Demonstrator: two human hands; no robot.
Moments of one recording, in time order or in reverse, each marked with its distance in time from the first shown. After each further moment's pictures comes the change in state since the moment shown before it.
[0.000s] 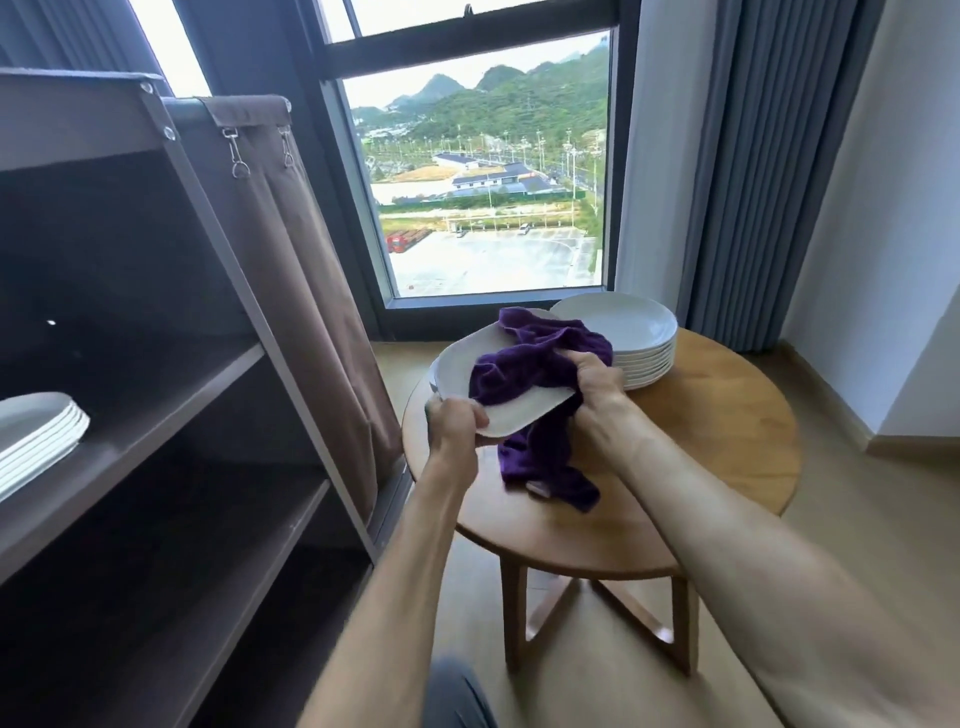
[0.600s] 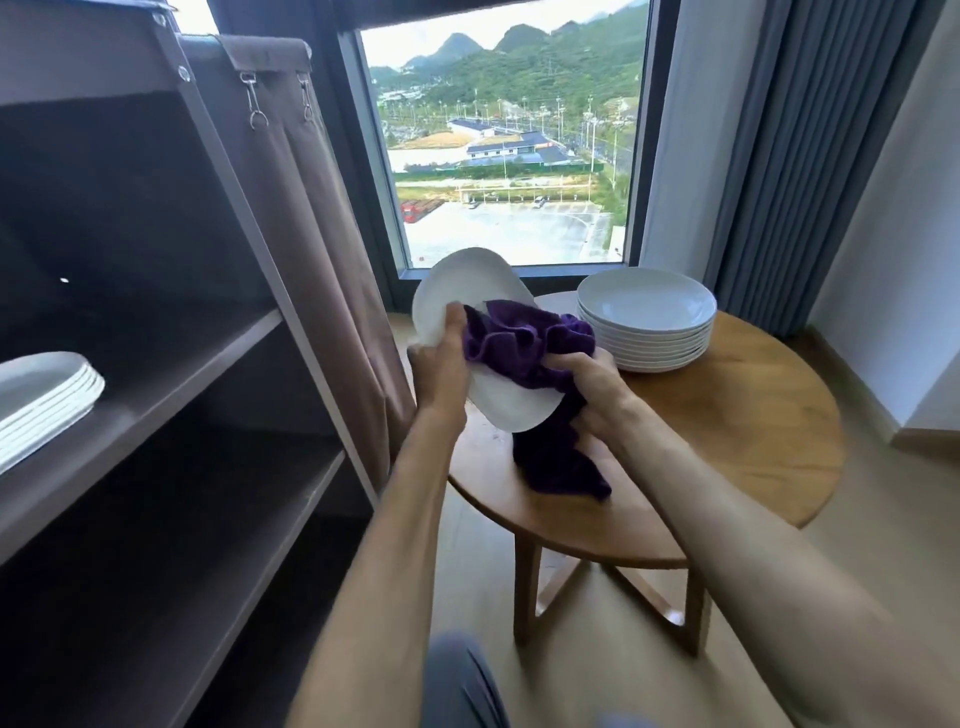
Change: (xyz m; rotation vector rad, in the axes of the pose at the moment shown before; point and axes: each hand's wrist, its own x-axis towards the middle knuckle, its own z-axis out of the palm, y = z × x) left_hand 0.024 0.038 -0.020 0.122 0.082 0.116; right_hand -0.003 0.035 0.005 -0.197 -0.354 -0.038
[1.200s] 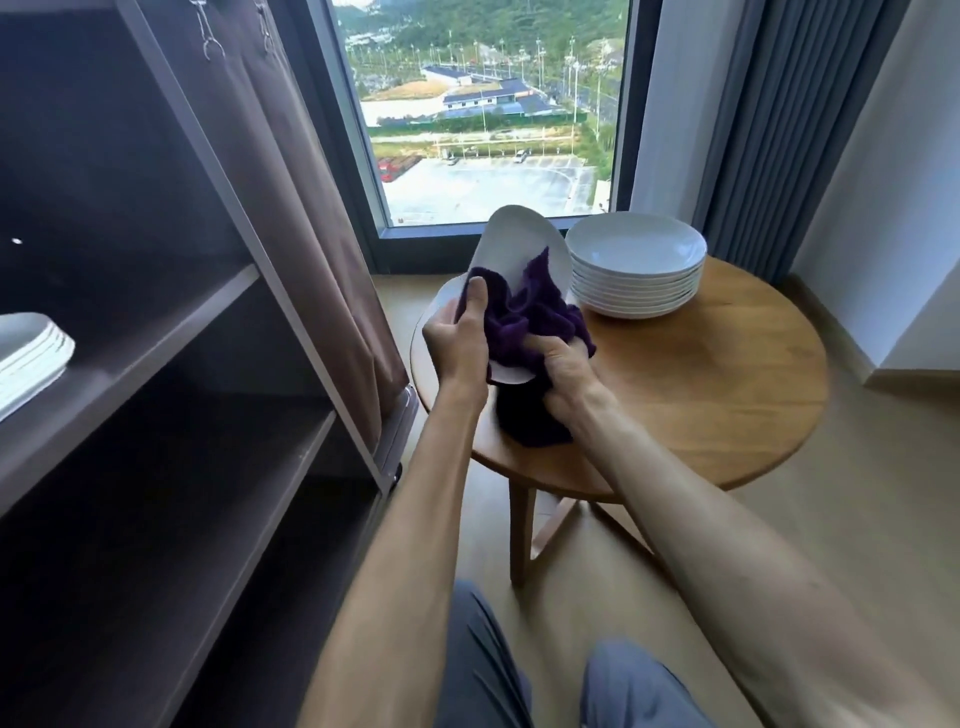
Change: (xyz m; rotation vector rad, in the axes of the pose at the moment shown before) left_hand -0.020 -0.034 0.014 -0.112 -0.102 0.082; right_hand -0.014 0.050 0.014 0.165 0.102 -0.014
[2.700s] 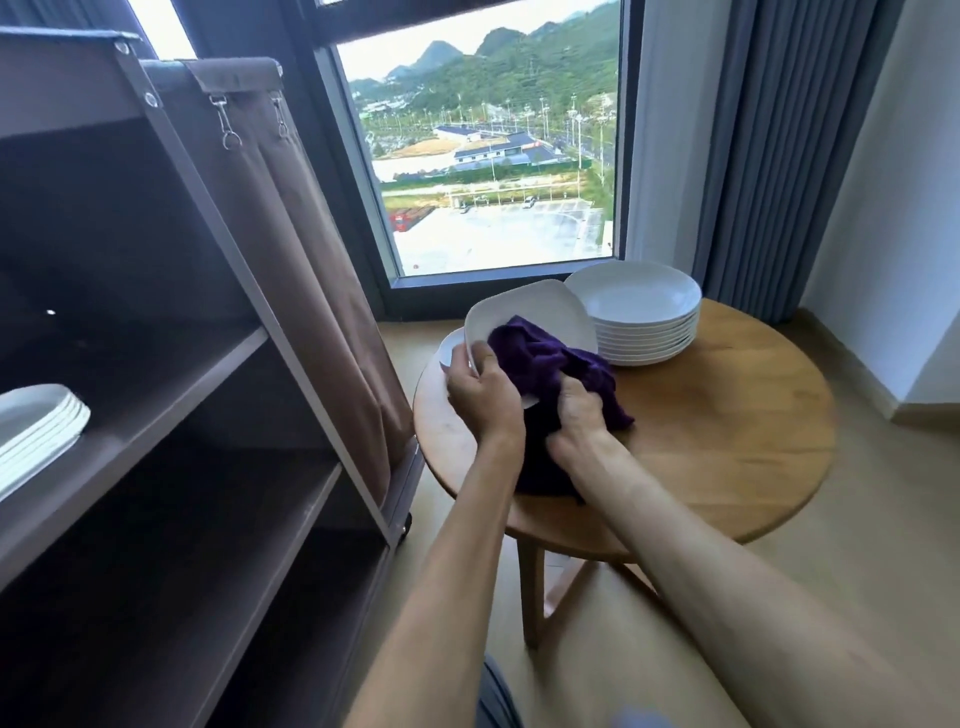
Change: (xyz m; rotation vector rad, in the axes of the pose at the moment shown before) left_hand -0.022 -0.002 0.039 0.128 0.177 0.152; right_hand 0.007 -0.016 0.005 0.241 0.253 0.100
